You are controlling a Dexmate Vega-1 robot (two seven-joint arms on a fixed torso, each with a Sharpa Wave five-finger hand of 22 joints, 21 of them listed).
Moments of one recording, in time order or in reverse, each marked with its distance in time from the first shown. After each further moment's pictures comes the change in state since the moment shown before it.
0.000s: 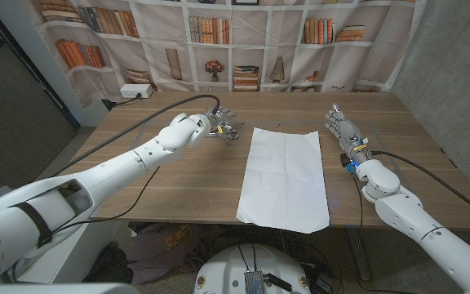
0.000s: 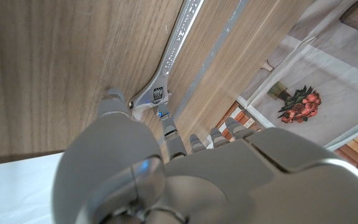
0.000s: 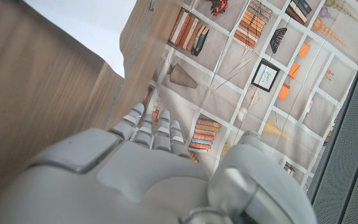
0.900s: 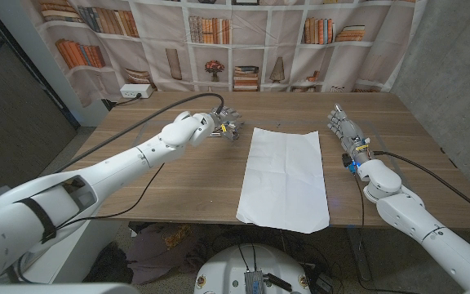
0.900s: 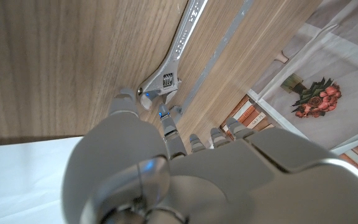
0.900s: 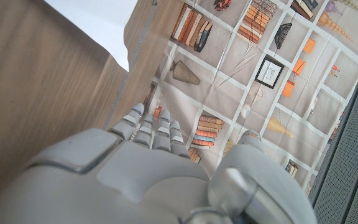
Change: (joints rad) left arm -0.028 -0.019 0.020 0.024 -0.042 -0.032 0.001; left_hand 0.064 0.064 0.027 -0.018 -0.015 0.000 0.000 -0.010 -0.005 0.009 0.009 0.000 -0.005 -0.005 0.005 0.000 0.000 0.000 0.011 0.000 0.000; right arm -0.002 -0.003 0.008 0.004 0.007 -0.010 -0.008; right_hand 0.000 0.000 0.004 -0.004 0.000 0.000 0.000 0.000 0.000 0.000 0.000 0.000 0.000 0.000 0.000 0.000 0.000 0.000 0.000 0.000 0.000
